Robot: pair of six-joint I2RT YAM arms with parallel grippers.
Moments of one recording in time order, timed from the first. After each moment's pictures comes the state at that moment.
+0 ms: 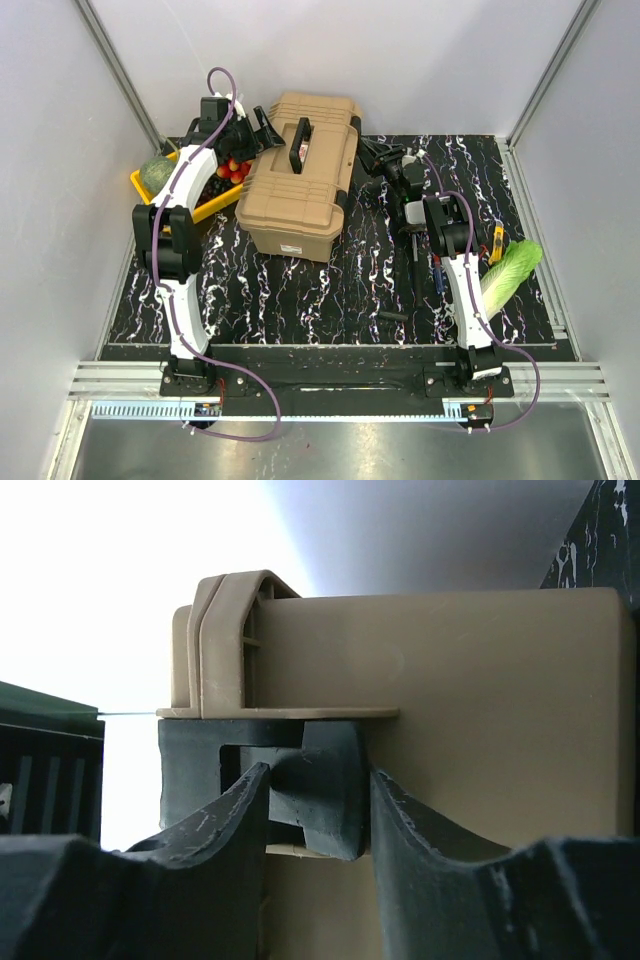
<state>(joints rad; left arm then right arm) -0.10 2.08 1.91 -0.44 0.43 -0.49 0.22 2.66 1.71 1.21 -0.33 1.86</state>
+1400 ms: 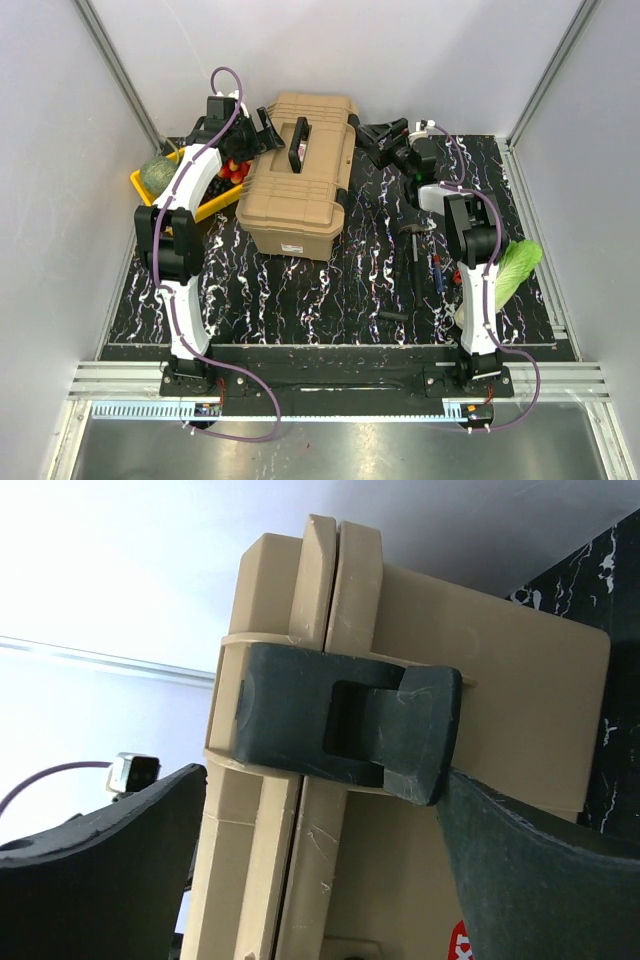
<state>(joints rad) -0.12 2.07 1.93 -0.50 0.29 -0.47 0.20 2.33 1.56 0.86 -0.39 1.37</state>
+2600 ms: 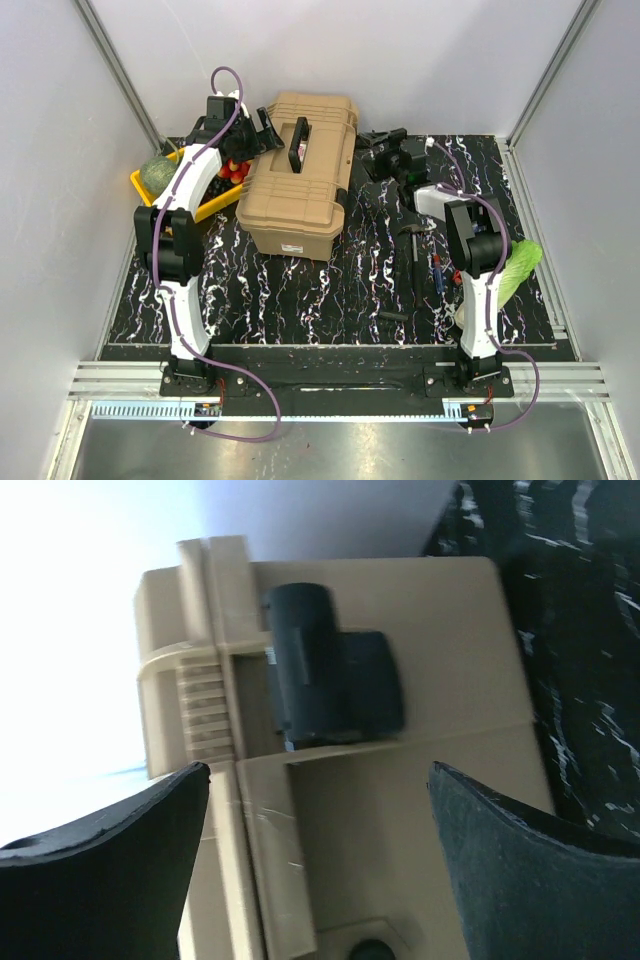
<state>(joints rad) -0.12 2.07 1.93 -0.51 0.28 -0.46 0.26 2.21 1.50 0.56 -0.16 1.46</state>
